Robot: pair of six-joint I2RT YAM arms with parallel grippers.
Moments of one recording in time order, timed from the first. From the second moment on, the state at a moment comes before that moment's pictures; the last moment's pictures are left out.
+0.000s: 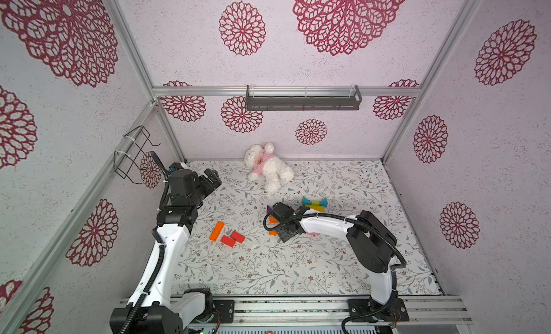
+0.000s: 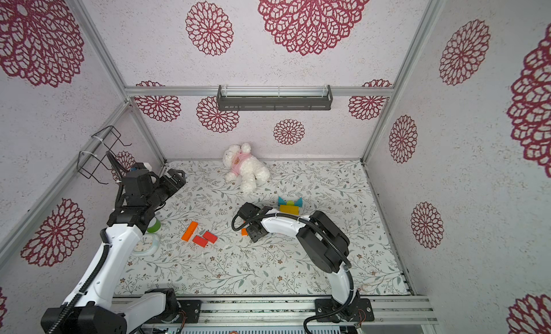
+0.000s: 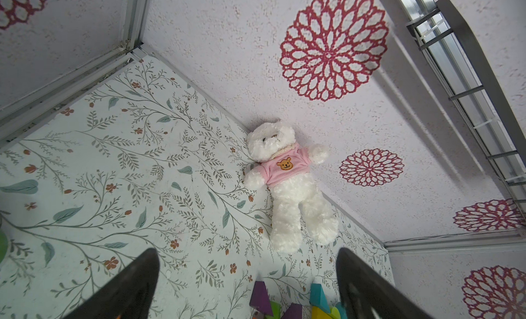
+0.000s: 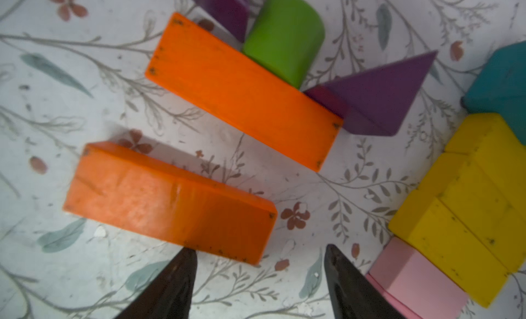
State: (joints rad) left arm 0.03 1.14 1.05 -0.36 0.04 -0.69; right arm 0.93 1.98 1.37 -0.64 0.27 0.29
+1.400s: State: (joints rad) left arm 0.03 1.14 1.05 -0.36 0.07 -0.71; right arm 0.98 2.07 1.50 -0.67 0.22 0.70
